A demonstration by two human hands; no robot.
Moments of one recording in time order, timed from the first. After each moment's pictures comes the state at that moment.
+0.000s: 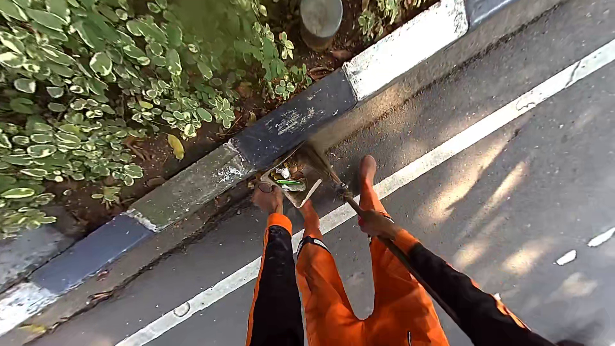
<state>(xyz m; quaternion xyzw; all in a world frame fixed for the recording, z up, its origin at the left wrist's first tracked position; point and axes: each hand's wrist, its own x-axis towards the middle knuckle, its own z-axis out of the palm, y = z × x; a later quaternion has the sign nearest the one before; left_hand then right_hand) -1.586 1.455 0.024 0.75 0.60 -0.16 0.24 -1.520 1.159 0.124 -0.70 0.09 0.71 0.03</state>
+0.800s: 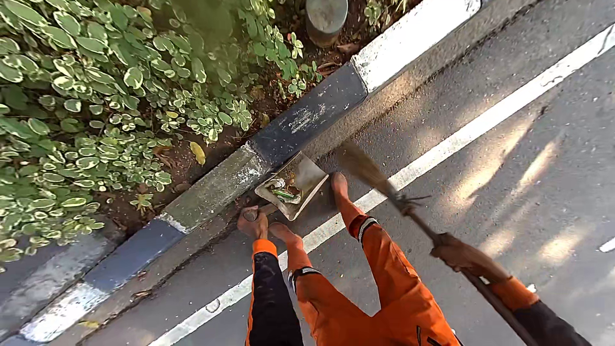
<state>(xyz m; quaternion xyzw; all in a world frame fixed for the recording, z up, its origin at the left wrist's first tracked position) -1.715 1.548 0.032 0.78 0.56 -0.02 0.28 -1.557 1.064 0.234 -0.68 0.28 0.66 0.11</state>
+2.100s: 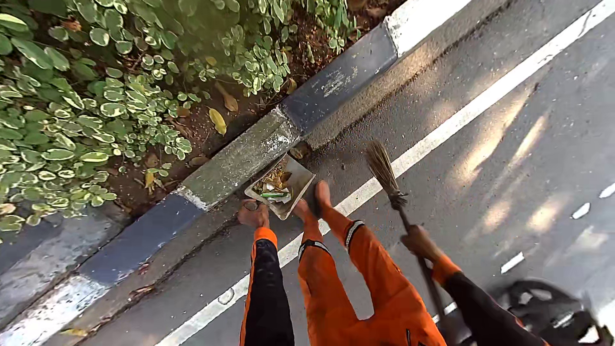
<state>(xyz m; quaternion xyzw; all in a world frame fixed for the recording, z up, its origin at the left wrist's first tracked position) -1.887 1.707 0.011 0.77 0.59 -0.12 0.23 -1.804 1.279 0.187 -0.74 0.31 0.60 0.01</state>
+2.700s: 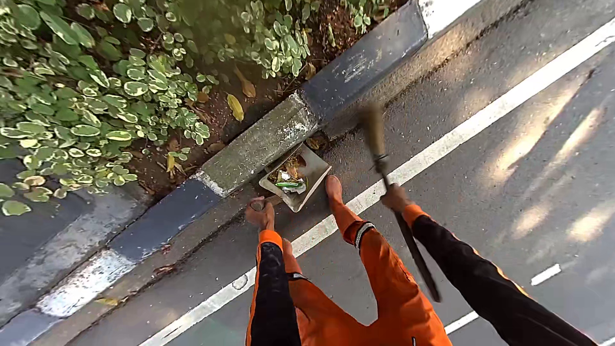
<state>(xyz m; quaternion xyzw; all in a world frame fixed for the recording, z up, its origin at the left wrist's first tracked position) -1.954 1.728 0.001 0.76 0.58 -0.07 0.29 -1.774 1.367 0.077 -0.79 0.15 0.59 0.01</state>
